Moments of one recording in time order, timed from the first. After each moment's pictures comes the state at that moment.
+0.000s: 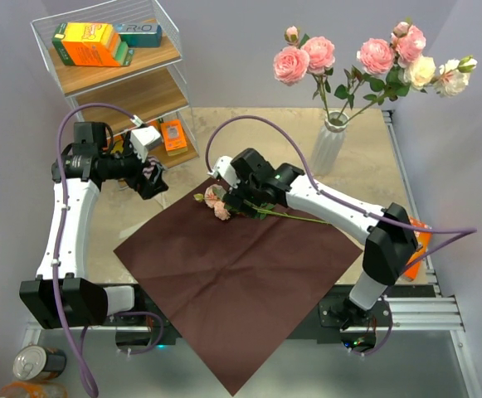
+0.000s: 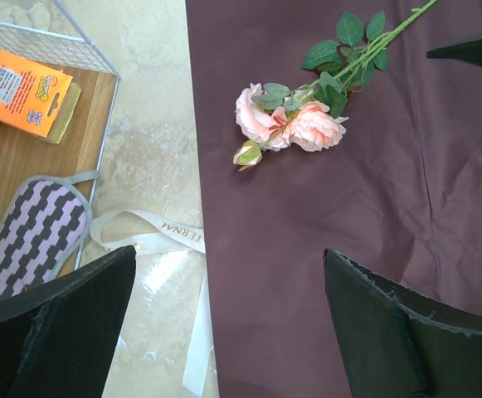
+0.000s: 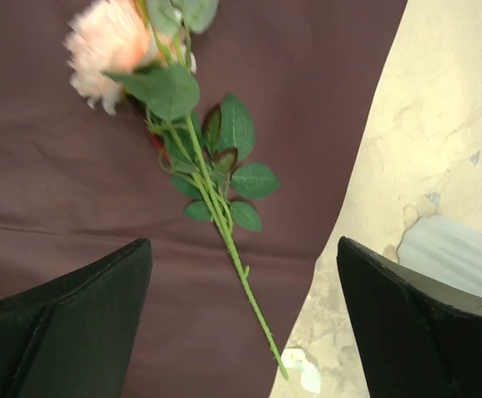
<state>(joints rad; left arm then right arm) 0.08 1.27 1.35 -0.98 0.72 0.69 0.85 1.68 1.46 -0.69 0.21 -0.36</state>
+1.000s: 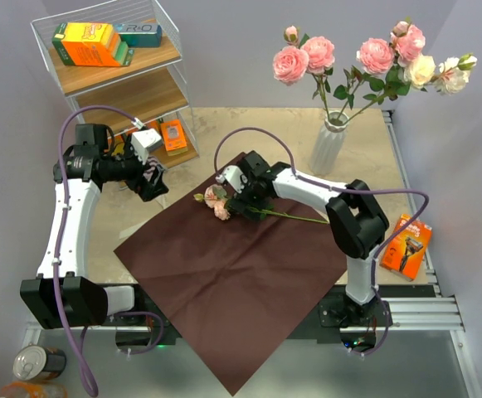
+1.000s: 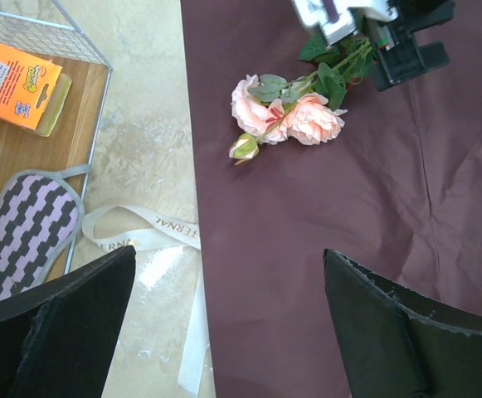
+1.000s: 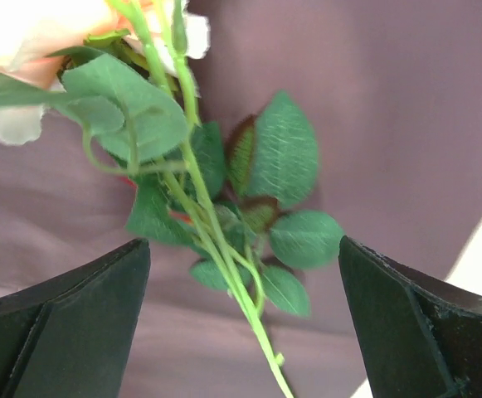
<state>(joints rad) 0.08 1.27 1.33 -0.98 0.72 0.70 0.71 1.93 1.41 -0.59 0.00 -0.40</state>
